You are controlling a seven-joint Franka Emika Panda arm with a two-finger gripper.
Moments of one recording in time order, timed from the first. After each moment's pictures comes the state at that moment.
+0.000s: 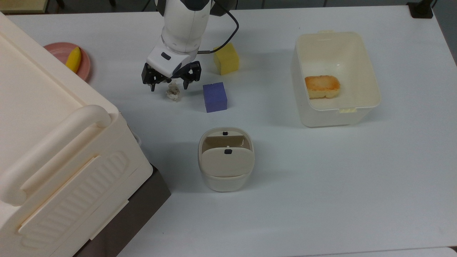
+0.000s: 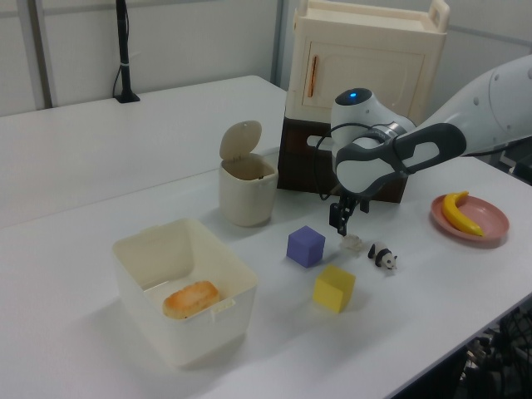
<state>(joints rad) 0.03 0.16 -0.05 -2.08 -0.37 2.26 -0.06</state>
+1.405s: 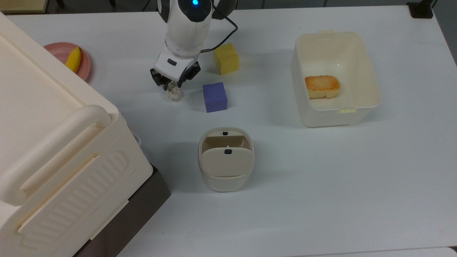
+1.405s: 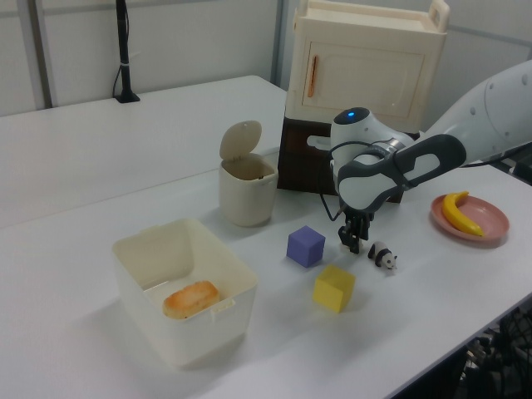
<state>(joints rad) -0.01 0.17 -0.01 -2.16 -0.38 2.26 -0.16</state>
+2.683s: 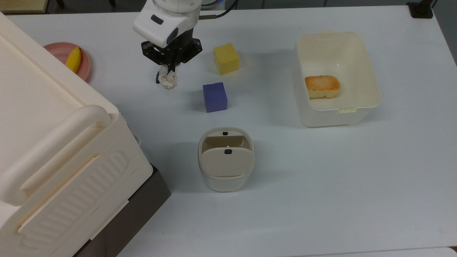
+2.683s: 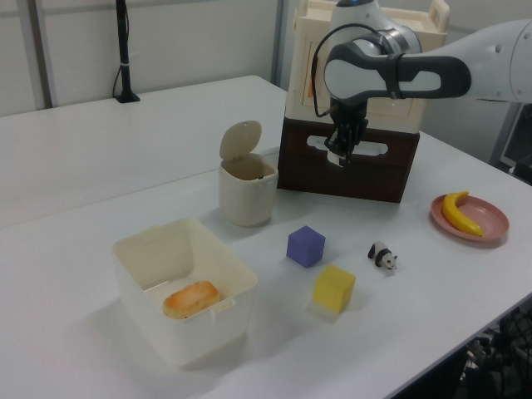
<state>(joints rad) -0.02 0.16 0.05 -1.67 -0.23 1.85 -0.17</state>
